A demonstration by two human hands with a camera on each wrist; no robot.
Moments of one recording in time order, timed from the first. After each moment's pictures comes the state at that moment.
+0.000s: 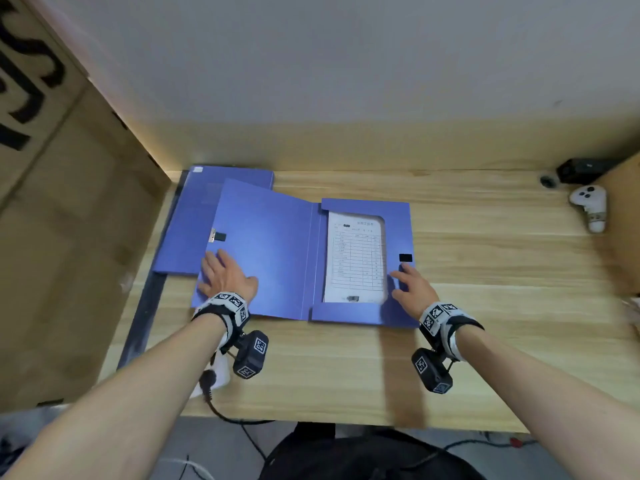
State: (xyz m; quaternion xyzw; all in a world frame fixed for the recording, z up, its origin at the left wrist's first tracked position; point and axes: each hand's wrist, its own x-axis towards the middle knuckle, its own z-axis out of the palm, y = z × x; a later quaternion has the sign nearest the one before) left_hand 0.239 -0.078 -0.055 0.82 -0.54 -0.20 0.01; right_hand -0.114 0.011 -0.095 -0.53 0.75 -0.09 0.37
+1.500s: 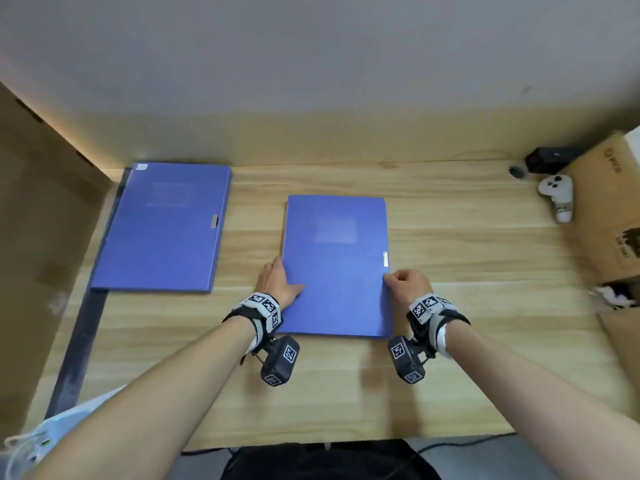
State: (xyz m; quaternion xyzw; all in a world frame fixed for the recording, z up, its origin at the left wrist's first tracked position) left_hand 0.107 -0.086 -0.099 0.67 -0.62 -0.41 -0.02; right_hand -0.159 0.000 -0.105 -0.32 0.84 -0.18 0.39
